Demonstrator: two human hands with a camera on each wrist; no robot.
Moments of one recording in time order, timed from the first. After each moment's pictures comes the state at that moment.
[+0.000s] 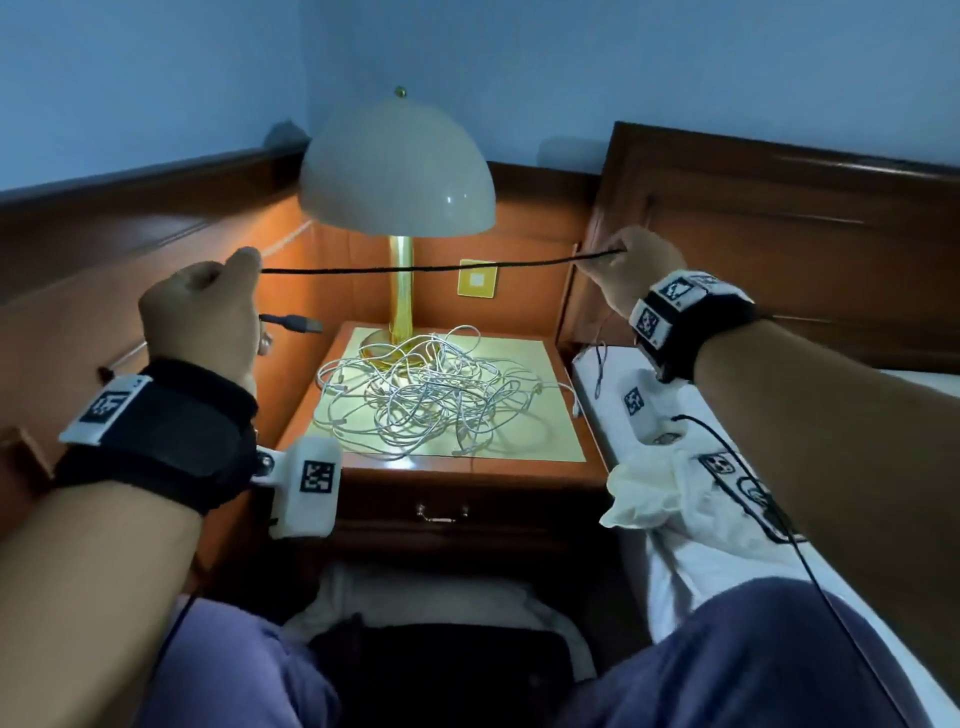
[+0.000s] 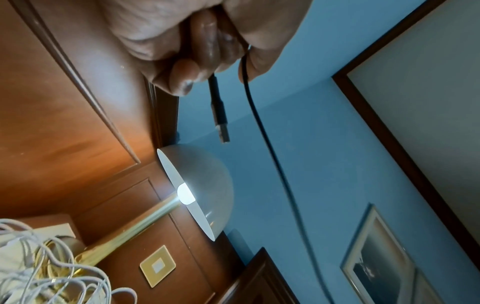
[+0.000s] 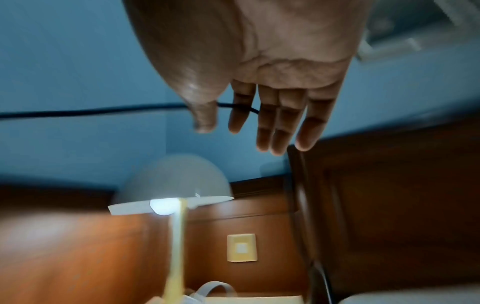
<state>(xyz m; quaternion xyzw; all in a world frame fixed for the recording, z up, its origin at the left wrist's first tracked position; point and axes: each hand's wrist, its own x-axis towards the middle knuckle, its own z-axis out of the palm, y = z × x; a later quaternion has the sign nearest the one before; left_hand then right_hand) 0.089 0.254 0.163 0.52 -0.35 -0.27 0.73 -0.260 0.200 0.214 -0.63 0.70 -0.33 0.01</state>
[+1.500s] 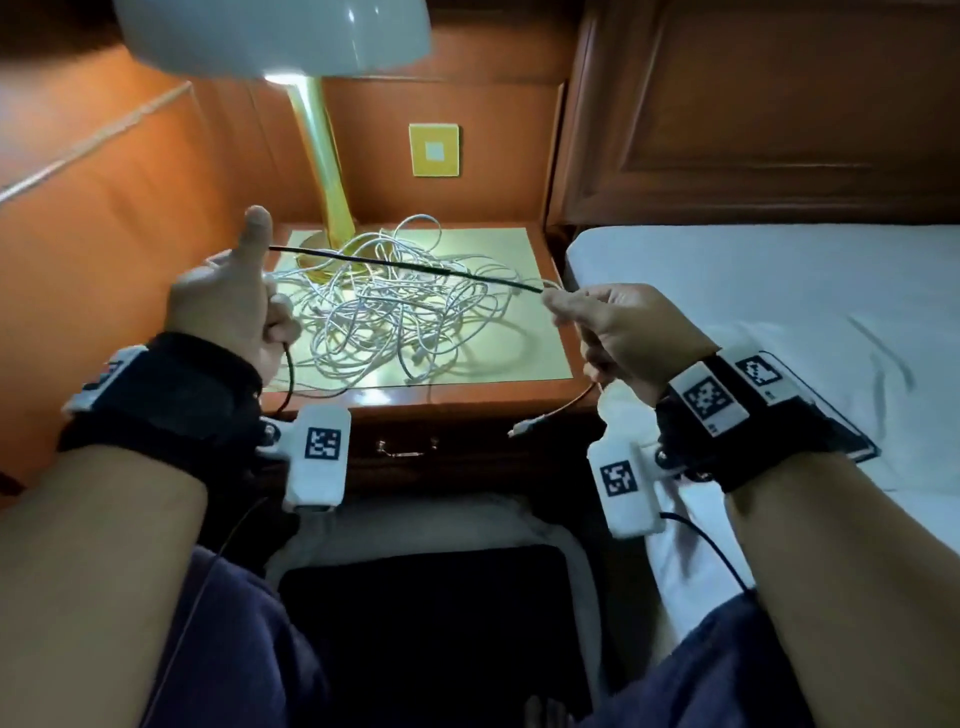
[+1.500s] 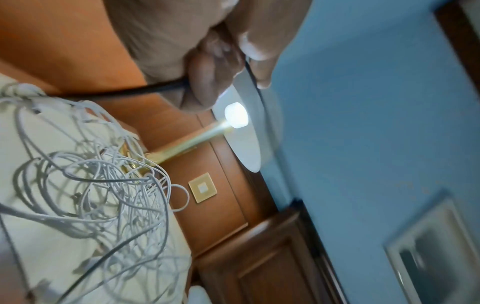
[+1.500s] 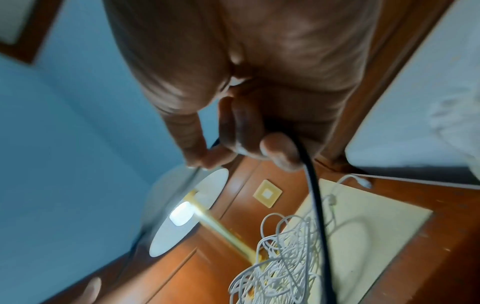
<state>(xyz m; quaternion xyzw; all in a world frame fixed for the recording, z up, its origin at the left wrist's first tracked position) -0.011 0.175 0.070 0.52 -0.31 -0.49 0.63 -0.308 0.228 0.066 -0.52 0.60 -0.41 0.45</state>
